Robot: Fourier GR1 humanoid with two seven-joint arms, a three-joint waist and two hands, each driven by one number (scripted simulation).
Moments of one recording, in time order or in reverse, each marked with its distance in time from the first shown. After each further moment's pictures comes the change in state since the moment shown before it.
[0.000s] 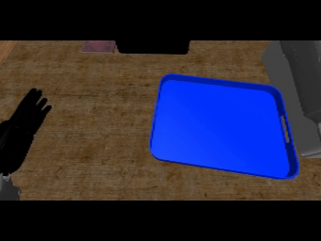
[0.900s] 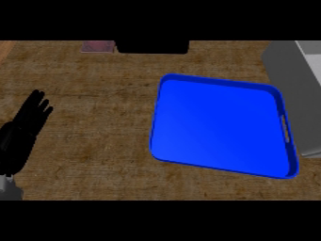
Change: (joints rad) left arm 0.006 -0.016 -0.002 0.006 -0.020 -0.003 -0.015; right arm 0.021 -0.251 -0.079 0.202 -0.002 -0.130 -0.144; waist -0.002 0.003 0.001
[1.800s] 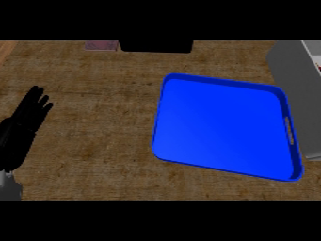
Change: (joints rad) left arm -0.030 0.005 0.013 0.012 0.011 -0.014 0.005; right arm 0.134 -0.056 -0.172 0.289 -0.157 -0.135 -0.160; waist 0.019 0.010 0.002
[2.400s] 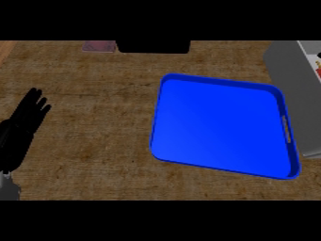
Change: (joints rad) left arm 0.009 0.006 0.012 0.016 -0.001 -0.008 -0.006; right arm 0.055 0.033 -0.173 -0.101 -0.206 -0.245 -0.223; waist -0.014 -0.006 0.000
